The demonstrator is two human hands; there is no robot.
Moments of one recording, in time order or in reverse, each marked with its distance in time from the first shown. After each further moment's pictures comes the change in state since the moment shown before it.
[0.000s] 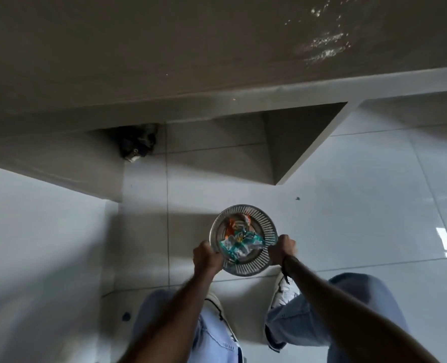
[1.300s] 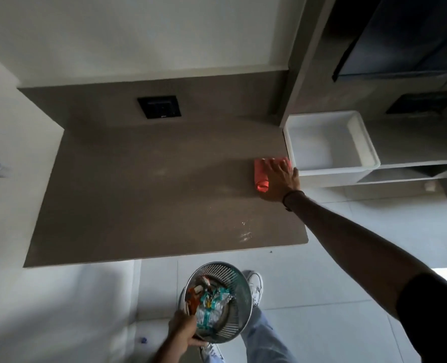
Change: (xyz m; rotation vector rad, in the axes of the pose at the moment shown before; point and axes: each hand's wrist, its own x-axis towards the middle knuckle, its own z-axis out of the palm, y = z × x) left_hand -0.290 0.114 -0.247 -0.397 -0.183 -0.398; right_hand -0.222 -0.277 -0.464 -0.598 0.402 -0.643
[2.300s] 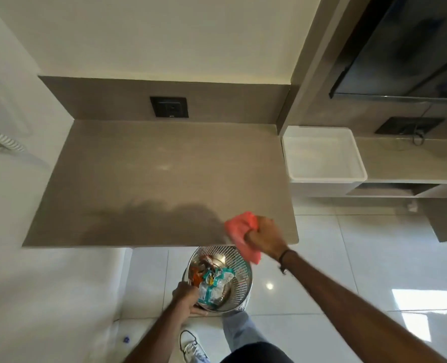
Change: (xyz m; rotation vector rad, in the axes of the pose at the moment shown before) left_hand -0.014 0.041 0.010 -0.009 -0.074 0.125; right_hand -0.141 -0.049 0.020 0.571 -0.097 -0.037
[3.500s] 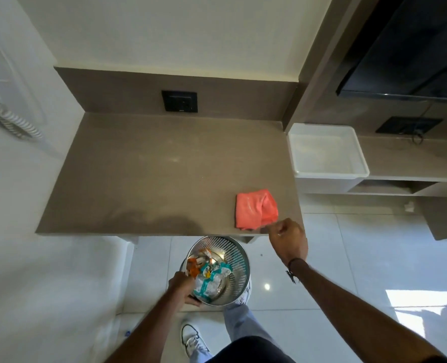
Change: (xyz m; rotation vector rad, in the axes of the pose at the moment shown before) left_hand -0.002 -0.014 -0.037 0.036 0.007 0.023; right_hand -0.040 0.028 0.027 0.108 0.433 0.362
